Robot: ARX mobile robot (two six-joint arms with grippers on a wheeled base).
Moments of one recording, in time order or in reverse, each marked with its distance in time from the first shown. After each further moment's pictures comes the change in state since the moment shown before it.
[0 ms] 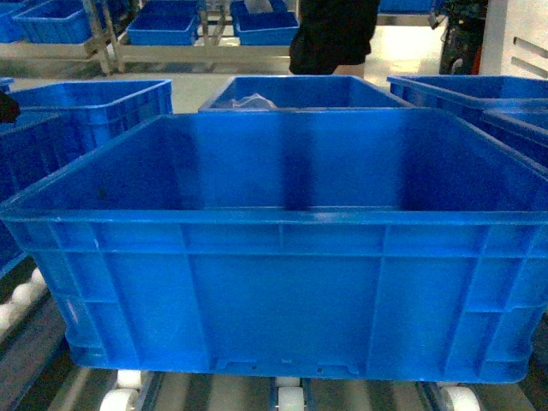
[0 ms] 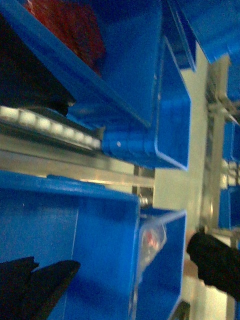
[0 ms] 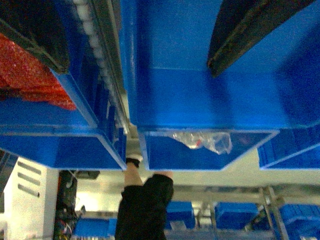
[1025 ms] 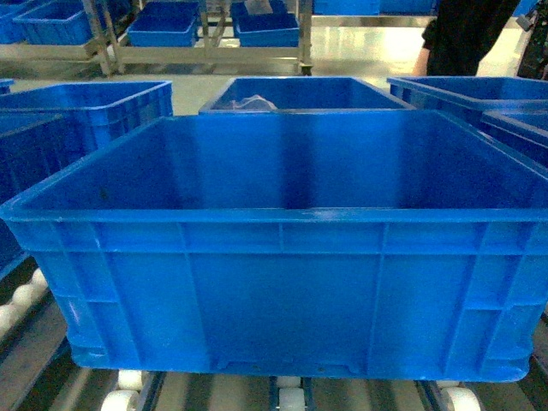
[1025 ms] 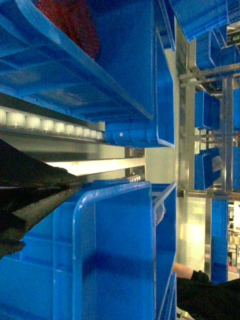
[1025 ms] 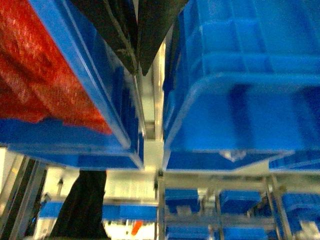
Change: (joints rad) left arm 0.277 -0.608 -0.433 -0.071 0.417 0.076; right arm -0.358 -0.600 -0.451 -0.071 -0.359 -0.043
